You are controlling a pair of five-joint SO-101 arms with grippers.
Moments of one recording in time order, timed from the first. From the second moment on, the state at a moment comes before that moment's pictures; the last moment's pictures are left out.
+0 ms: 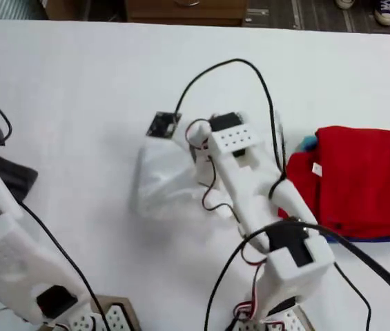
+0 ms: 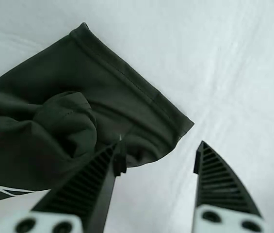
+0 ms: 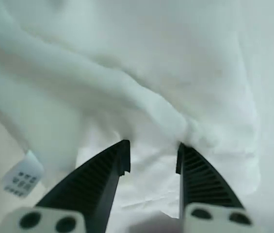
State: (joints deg) left arm -44.7 22.9 -39.0 100.0 -16.6; right arm -24.5 13.3 9.5 75.5 50.9
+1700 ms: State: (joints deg) left arm -44.7 32.8 -39.0 98.4 -16.6; right arm -26.0 2.9 16.2 77.8 50.9
